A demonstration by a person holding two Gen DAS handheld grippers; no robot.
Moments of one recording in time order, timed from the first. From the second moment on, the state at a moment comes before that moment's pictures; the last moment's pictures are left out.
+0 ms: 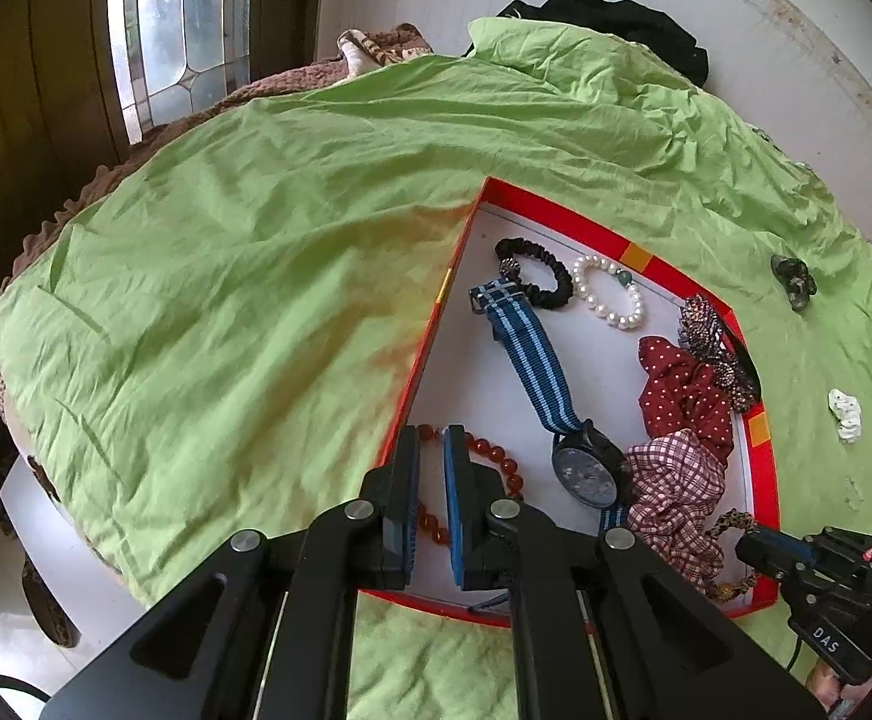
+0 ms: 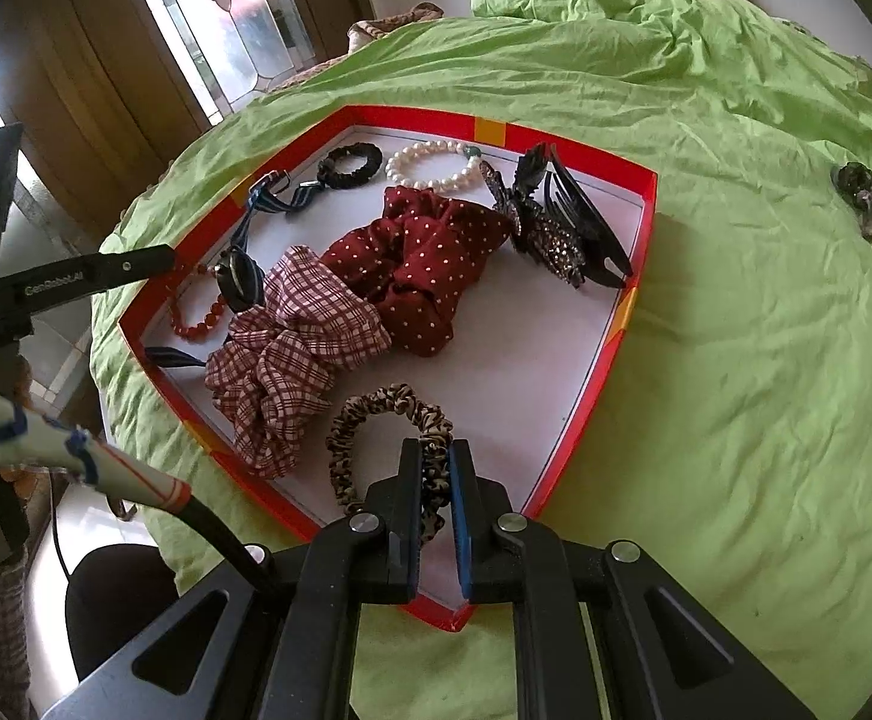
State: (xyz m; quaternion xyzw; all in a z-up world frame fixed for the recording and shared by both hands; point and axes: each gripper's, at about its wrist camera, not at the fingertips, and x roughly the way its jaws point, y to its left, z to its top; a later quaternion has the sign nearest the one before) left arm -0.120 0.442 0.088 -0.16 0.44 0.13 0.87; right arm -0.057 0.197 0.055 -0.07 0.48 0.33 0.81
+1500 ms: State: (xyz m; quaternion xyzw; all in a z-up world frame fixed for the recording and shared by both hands) left arm -0.195 0.226 0.164 -0.07 0.40 0.05 0.91; right arm -0.124 -0.051 0.094 0.05 0.42 0.21 0.88
